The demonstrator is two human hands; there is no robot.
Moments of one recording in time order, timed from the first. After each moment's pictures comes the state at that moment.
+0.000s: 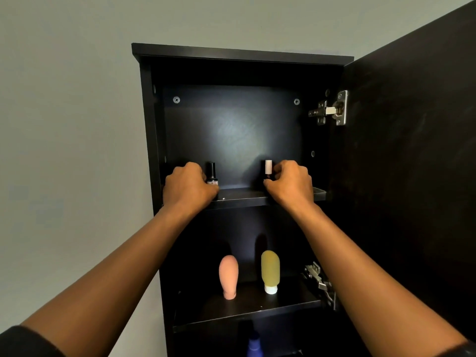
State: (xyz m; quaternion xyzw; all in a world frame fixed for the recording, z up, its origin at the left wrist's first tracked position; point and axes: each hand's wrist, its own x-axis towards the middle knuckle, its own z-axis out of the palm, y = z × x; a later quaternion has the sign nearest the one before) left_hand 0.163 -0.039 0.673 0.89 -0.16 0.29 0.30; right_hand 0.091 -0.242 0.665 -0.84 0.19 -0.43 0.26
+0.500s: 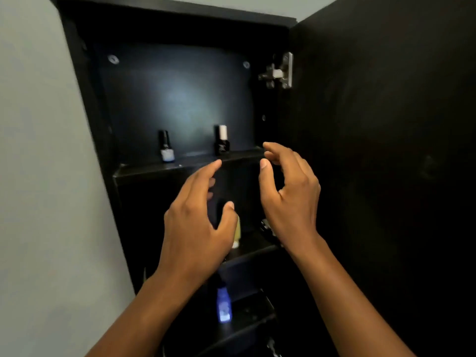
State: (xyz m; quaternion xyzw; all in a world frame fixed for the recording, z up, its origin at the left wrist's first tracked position) left_hand 0.005 -0.043 0.579 0.70 -0.41 0.30 0.50; right_hand -0.052 -0.198 0.591 -0.72 0.08 -0.66 0.20
